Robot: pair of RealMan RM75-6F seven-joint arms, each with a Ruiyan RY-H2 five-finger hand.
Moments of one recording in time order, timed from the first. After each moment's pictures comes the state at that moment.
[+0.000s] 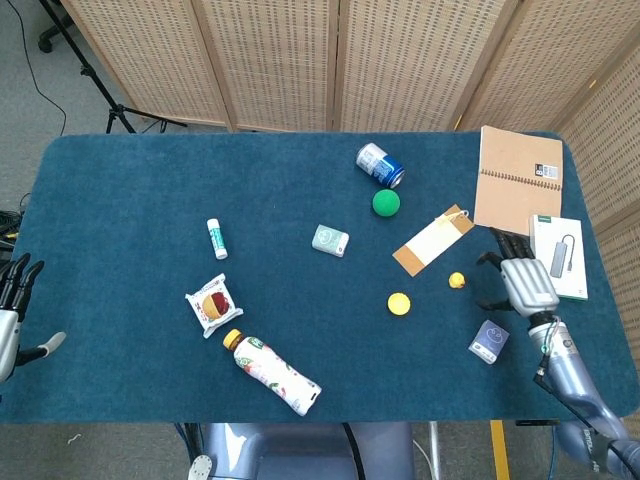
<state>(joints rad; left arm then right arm) -0.10 -1.16 -0.07 -1.51 1.53 1.55 -0.03 0.45 -1.36 0.19 -1.22 -1.36 1.00 0.11</state>
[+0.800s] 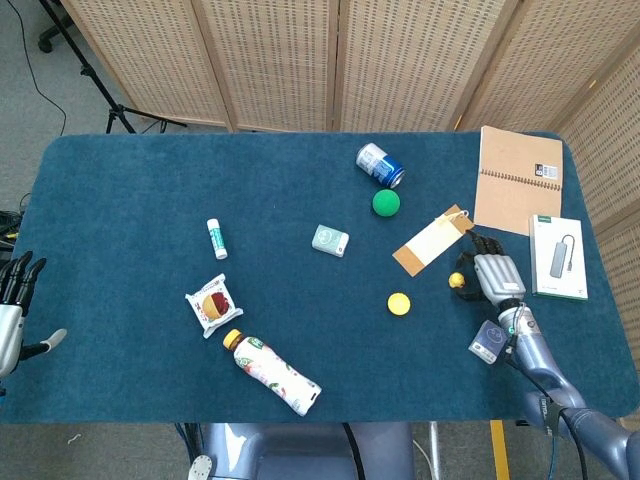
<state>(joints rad) -0.12 -1.17 -0.08 -1.49 1.50 1.51 -0.02 0.56 -1.57 0.17 -0.92 -1.32 0.86 0.22</state>
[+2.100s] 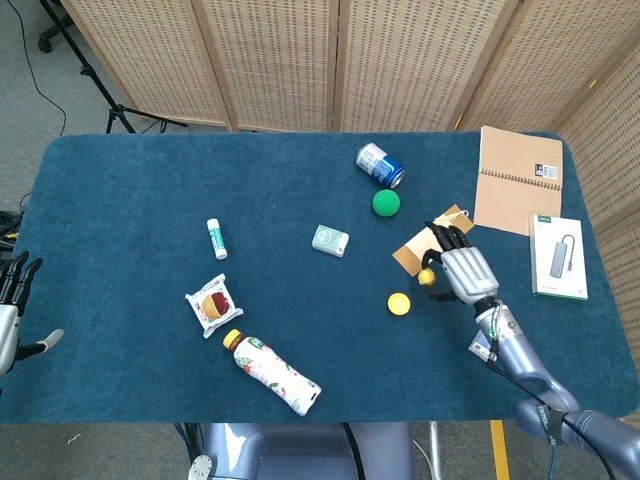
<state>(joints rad) -0.12 -1.17 -0.08 -1.48 1.49 1.50 -0.05 0.59 -1.43 0.18 -1.29 -1.40 0.99 0.09</state>
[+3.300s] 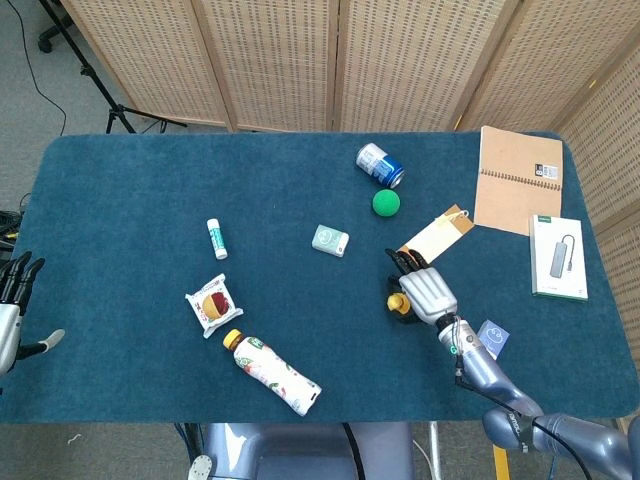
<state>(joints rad) -0.12 -1.16 -0.08 -1.48 1.49 1.50 -0.06 0.65 -1.51 0.13 -1.38 -1.26 0.92 -0.17</state>
